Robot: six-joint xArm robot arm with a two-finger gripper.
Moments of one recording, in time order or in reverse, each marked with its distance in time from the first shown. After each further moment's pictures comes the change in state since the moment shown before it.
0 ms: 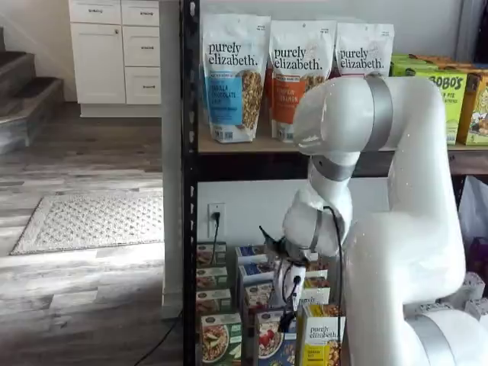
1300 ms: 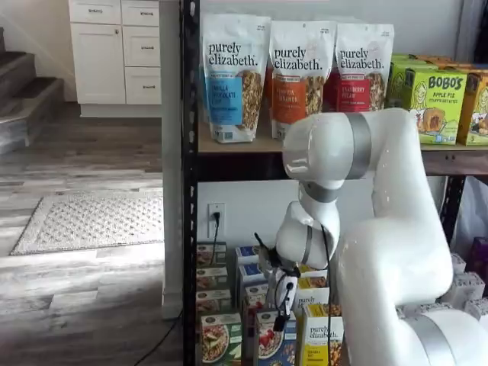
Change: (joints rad) arm 0.002 0.231 -0.228 -0.055 -0.112 0.046
